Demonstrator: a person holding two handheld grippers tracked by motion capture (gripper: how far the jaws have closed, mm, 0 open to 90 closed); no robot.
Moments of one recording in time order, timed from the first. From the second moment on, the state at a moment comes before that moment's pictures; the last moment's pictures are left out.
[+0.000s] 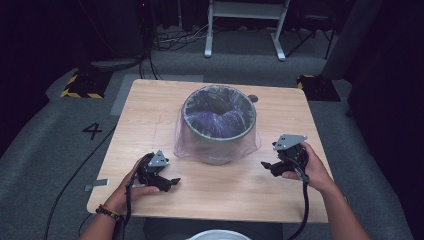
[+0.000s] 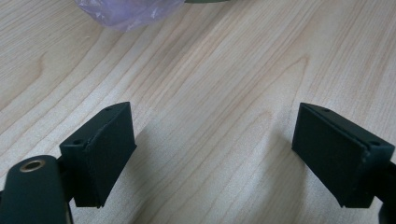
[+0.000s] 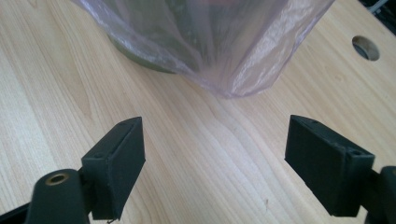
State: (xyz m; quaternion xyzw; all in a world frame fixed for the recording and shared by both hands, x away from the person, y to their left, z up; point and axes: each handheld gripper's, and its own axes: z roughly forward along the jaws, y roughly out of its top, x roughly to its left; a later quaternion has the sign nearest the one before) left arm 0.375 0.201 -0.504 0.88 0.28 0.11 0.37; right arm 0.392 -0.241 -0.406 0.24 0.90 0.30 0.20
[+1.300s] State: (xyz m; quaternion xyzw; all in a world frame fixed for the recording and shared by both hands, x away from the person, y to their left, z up) left arm 0.375 0.201 -0.504 0.88 0.28 0.11 0.37; right arm 0.374 -0.274 -0.462 0.27 0.89 0.30 0.19
